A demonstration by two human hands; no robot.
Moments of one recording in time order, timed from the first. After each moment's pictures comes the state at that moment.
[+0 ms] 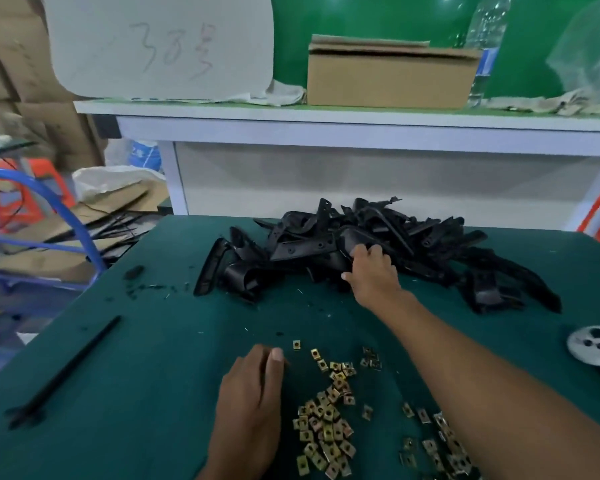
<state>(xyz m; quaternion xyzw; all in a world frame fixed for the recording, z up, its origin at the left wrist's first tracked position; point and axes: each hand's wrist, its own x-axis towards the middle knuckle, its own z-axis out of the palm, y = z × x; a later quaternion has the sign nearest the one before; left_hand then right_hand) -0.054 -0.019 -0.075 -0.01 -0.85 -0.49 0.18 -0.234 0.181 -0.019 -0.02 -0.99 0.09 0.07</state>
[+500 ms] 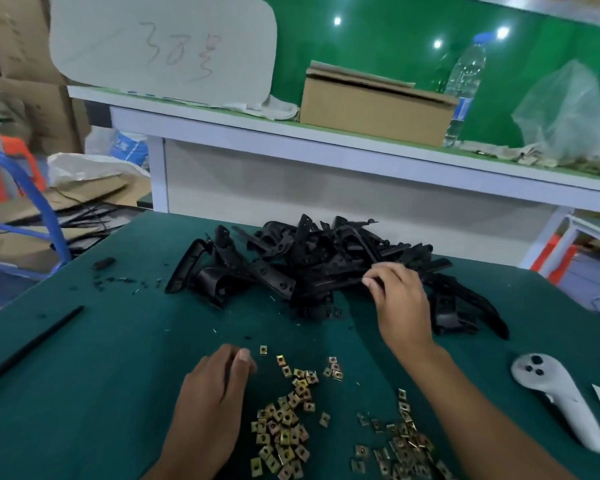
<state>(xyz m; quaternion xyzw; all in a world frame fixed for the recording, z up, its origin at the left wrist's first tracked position) -0.052 -0.016 -0.075 0.00 -0.84 -0.52 0.17 -0.167 0.251 -0.009 0.07 -0.92 0.16 0.35</state>
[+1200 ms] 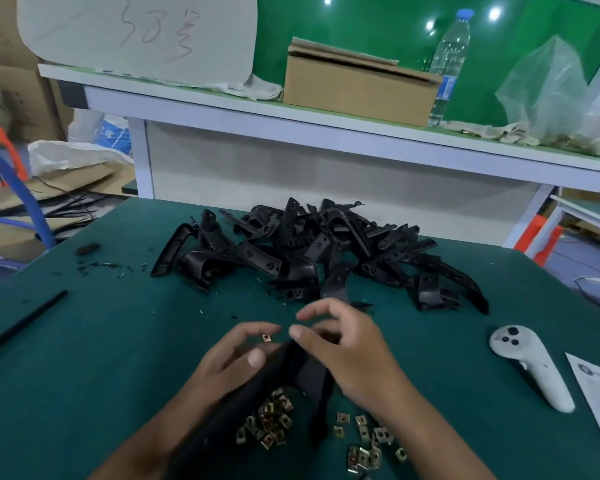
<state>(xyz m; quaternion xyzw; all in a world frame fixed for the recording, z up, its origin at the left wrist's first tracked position) -0.041 -0.009 -0.052 -0.15 -0.57 -0.80 -0.11 -0.044 0.194 0.013 0.12 -0.85 0.52 0.00</state>
